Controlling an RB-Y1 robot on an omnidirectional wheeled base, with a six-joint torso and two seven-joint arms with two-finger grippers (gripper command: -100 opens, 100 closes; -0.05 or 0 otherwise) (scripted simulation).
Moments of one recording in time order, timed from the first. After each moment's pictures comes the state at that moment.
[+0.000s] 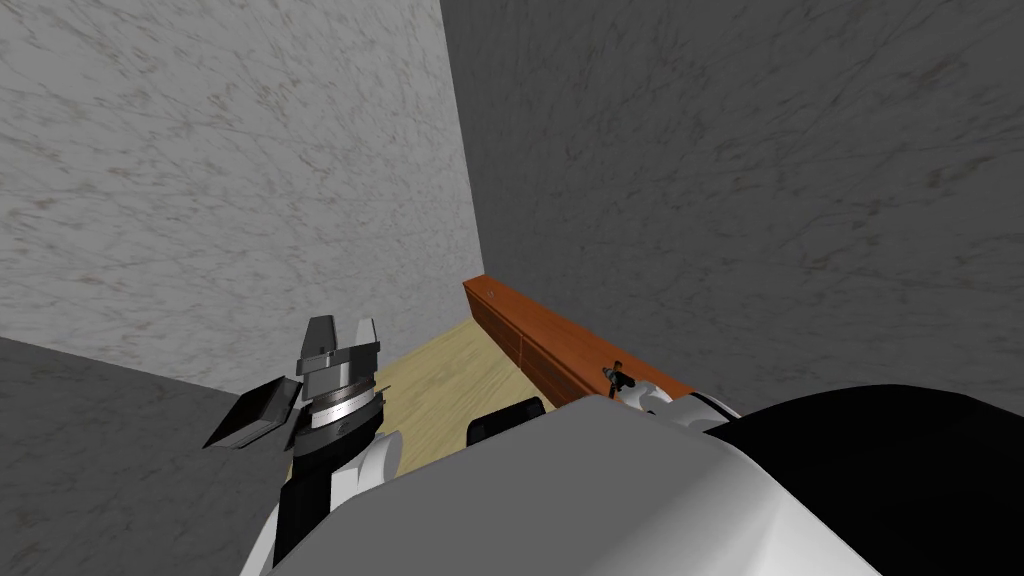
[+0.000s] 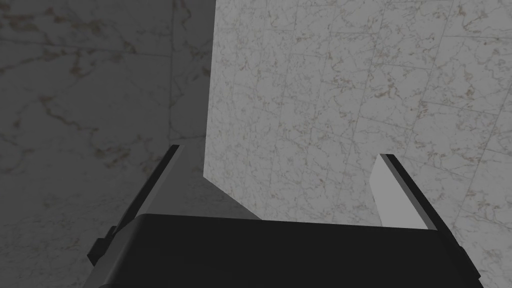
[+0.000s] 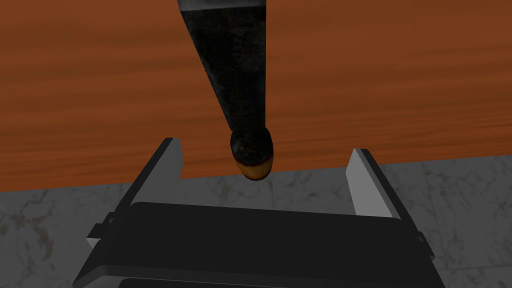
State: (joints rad) left arm 0.52 0.05 0.01 -2.25 -0.01 -0.56 -0.07; right arm -0.02 -0.54 -0.02 -0.35 0.02 0.00 0.34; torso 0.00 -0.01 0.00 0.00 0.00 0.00
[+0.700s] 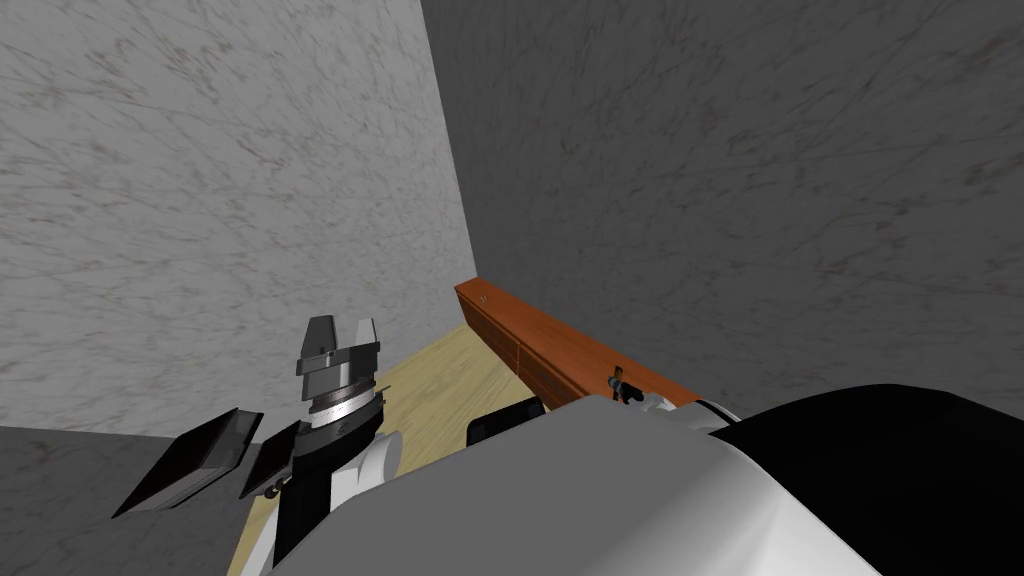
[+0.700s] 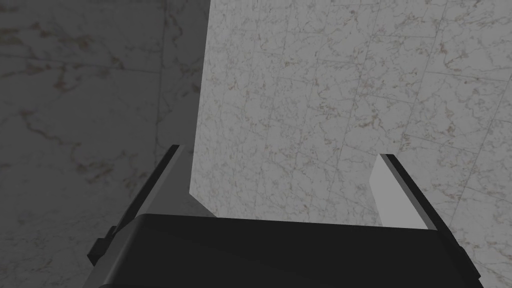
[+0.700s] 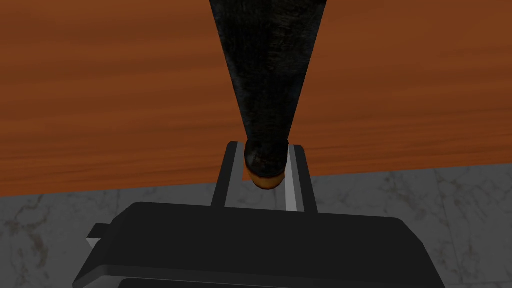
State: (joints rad) left arm 0.52 0.05 0.01 -2.25 -0.01 -0.56 -0.07; right arm 0.02 -0.52 -0.04 -0.29 0.07 -0.12 0.35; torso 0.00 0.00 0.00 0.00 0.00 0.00
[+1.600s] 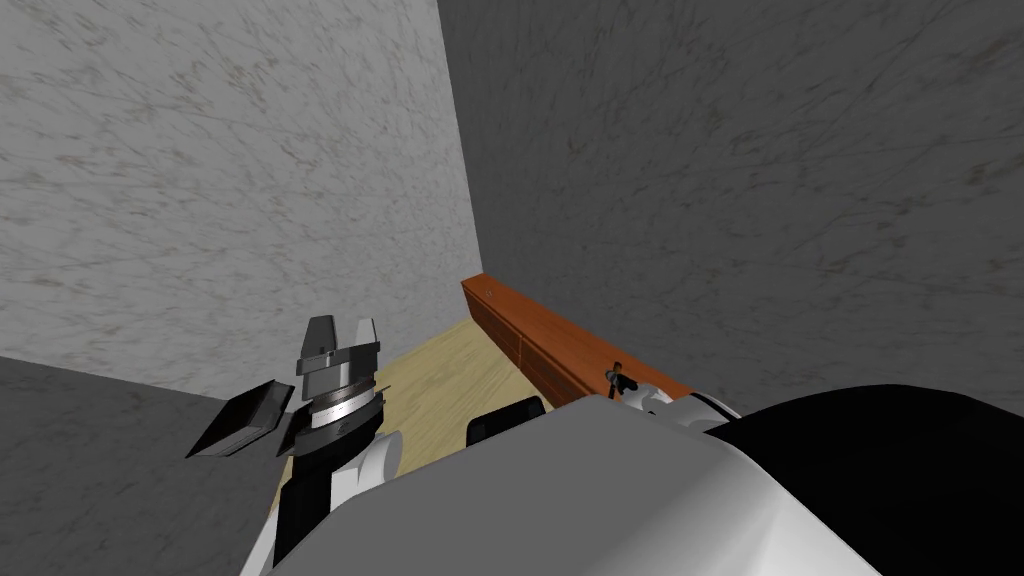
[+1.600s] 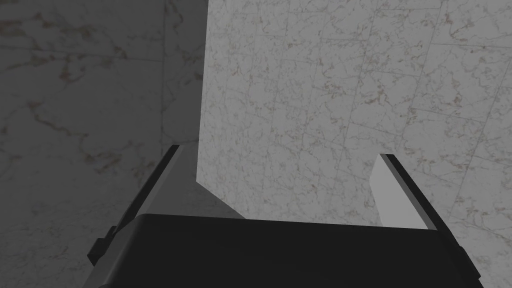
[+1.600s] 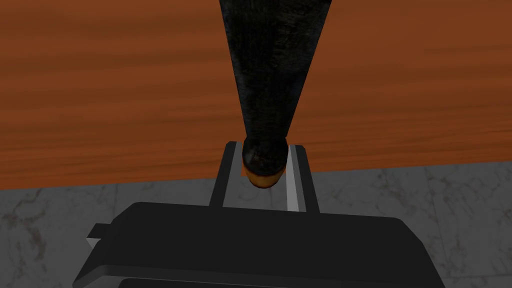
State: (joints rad) left arm 0.52 0.05 0.01 -2.25 -0.01 -0.56 -0.07; right arm -0.01 -0.54 -0.02 -0.32 0.02 -0.04 0.34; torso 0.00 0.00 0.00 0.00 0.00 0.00
